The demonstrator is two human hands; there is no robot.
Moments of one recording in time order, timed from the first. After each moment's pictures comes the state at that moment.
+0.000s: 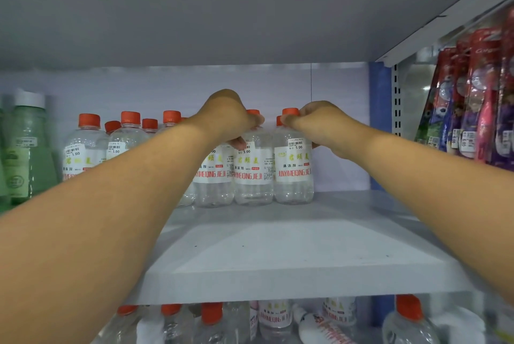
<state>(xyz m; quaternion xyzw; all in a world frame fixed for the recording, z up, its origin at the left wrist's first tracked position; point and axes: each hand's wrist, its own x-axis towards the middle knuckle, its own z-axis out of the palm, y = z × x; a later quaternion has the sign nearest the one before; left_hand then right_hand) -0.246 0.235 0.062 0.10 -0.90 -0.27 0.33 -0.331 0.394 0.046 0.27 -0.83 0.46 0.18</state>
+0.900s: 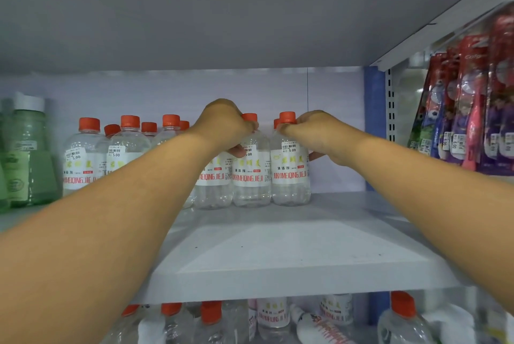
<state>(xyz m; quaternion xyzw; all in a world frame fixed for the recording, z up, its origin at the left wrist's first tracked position) -0.245 0.229 0.053 0.09 -0.88 -0.30 0.35 -0.322 0.395 0.038 0.28 -0.83 0.47 0.13</state>
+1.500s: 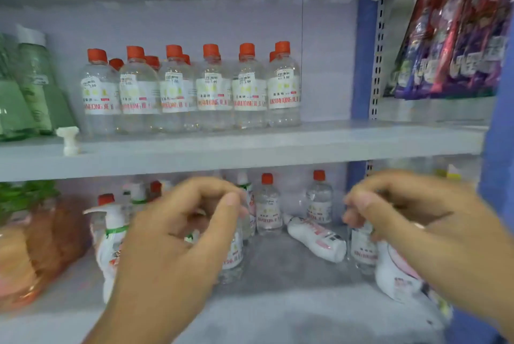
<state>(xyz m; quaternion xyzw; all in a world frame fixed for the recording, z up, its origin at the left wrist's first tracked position) -0.040 0.270 -0.161 -0.01 -0.78 -0.49 0.39 -0.097 0.521 -0.144 0.39 -0.75 0.49 0.22</state>
